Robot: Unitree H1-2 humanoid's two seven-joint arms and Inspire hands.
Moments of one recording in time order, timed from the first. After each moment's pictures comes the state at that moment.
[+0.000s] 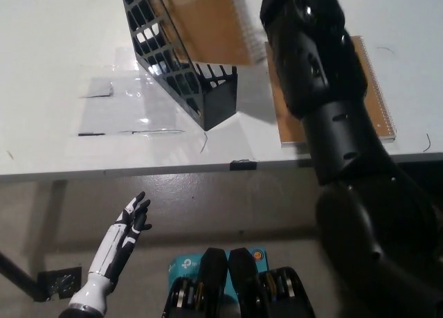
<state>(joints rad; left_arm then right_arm) -0.12 0.17 -0.06 0.27 0.10 -0.24 -0.08 -1.36 0.12 -0.30 0.84 0.24 0.03 0.01</state>
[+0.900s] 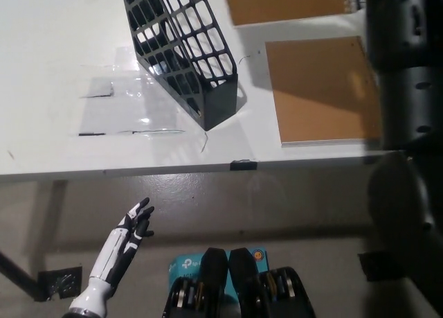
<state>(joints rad) -0.10 0.17 -0.06 0.28 0.12 -0.25 -0.08 -1.35 -0.06 -0.38 0.64 0.34 0.19 -0.02</state>
